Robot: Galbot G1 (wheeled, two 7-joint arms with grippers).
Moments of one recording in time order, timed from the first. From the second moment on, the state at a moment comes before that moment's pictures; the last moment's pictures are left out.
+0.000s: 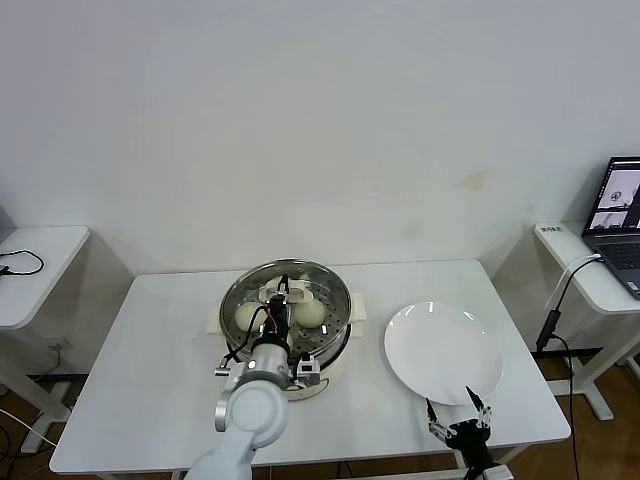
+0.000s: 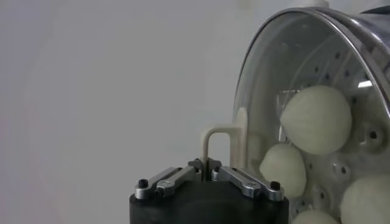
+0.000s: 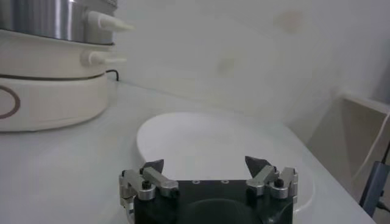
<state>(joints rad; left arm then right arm) 1.05 -1.40 -0.09 -1.89 1.52 0.42 0.32 -1.60 1.54 0.77 1.78 -0.15 0.17 -0.29</state>
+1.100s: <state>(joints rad) 1.11 -1.42 -0.12 -1.92 1.50 0.40 0.28 -1.61 1.54 0.76 1.78 -0.16 0.17 -0.29</state>
